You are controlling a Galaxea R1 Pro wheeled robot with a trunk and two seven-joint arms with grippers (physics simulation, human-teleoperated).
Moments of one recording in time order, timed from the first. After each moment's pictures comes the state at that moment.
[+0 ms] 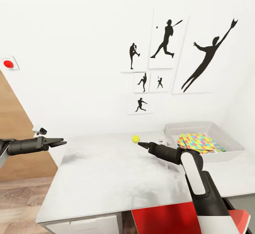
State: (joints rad) left arm -0.80 0.61 -0.06 -0.84 0.37 0.88 -1.57; right arm -0.51 0.04 0.00 -1.50 -0.74 1.03 0.04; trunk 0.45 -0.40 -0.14
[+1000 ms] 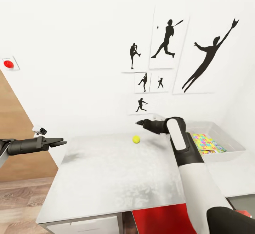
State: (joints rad) left arm -0.80 0.61 -0.06 -0.84 0.37 0.88 -1.57; right arm -0.91 0.12 0.00 -1.18 -0.73 1.04 -0.31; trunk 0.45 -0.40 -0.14
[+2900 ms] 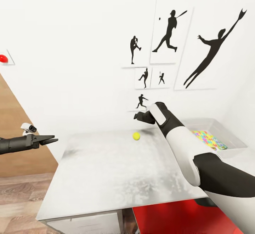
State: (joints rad) left arm -0.80 0.67 -0.01 -0.84 0.38 0.88 -1.57; right arm -1.30 0.17 0.11 -0.51 -0.62 0.82 -0.38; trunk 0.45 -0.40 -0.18
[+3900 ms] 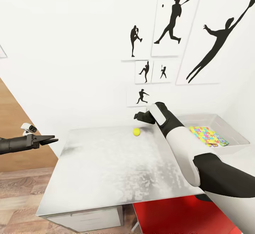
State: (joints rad) left arm -0.80 0.67 -0.02 -0.84 0.37 0.88 -1.57; right arm -1.30 0.17 0.11 -0.51 -0.62 0.82 -0.38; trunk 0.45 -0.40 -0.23
